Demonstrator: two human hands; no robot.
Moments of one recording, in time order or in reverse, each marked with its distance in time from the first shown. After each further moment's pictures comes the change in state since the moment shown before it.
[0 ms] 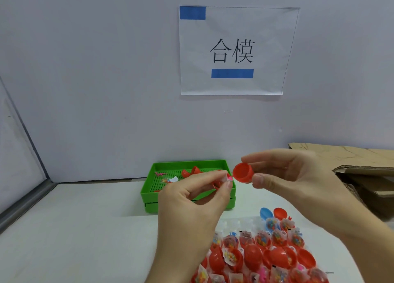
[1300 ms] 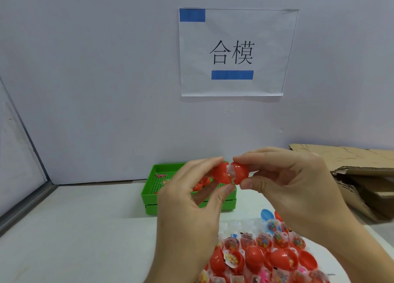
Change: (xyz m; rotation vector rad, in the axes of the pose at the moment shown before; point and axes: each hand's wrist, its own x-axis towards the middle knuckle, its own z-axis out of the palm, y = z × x) left_hand 0.002 0.002 -0.004 0.094 -0.015 0.190; right_hand 0.001 -0.007 0.024 -0.133 0.146 -0.309
